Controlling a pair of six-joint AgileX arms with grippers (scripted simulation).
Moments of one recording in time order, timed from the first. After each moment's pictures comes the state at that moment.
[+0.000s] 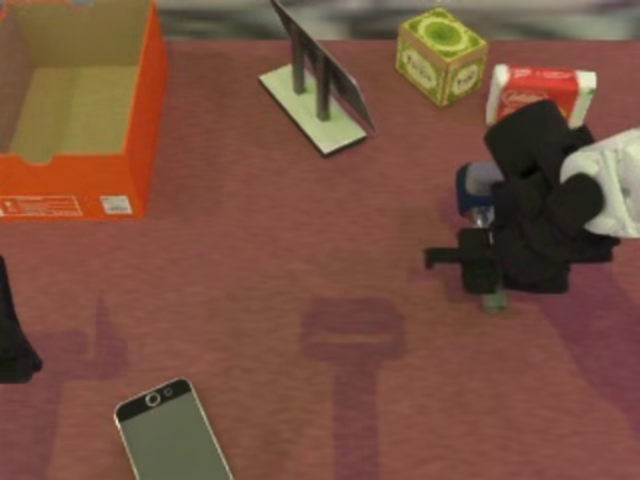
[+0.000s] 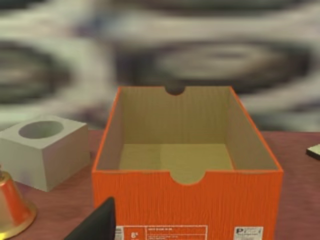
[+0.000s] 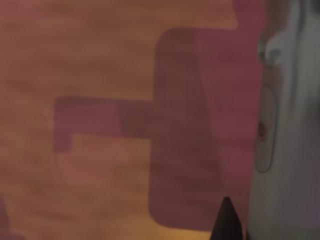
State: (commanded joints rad) left arm 0.00 0.00 0.00 0.00 0.00 0.00; right arm 0.43 1.89 1.06 -0.40 0.00 0.38
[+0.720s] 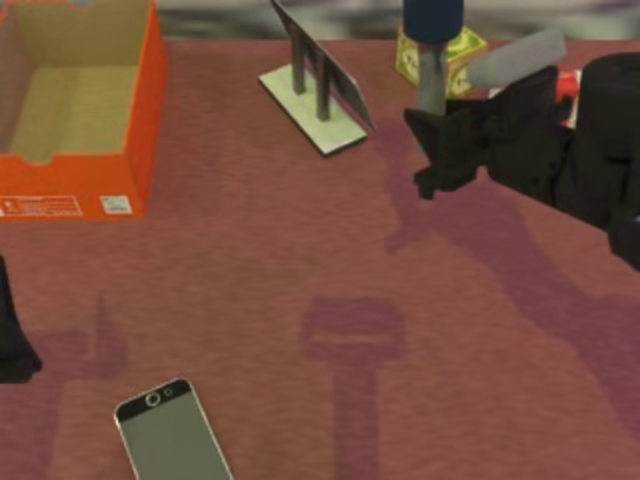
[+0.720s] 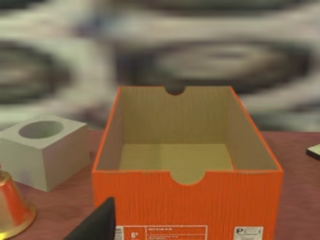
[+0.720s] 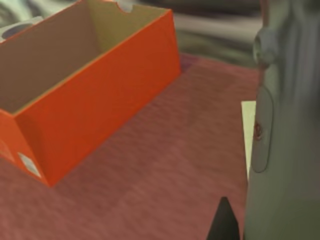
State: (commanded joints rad) left arm 0.00 0.00 0.00 0.00 0.00 0.00; right arm 0.43 1.65 0.80 0.58 -0.27 0.10
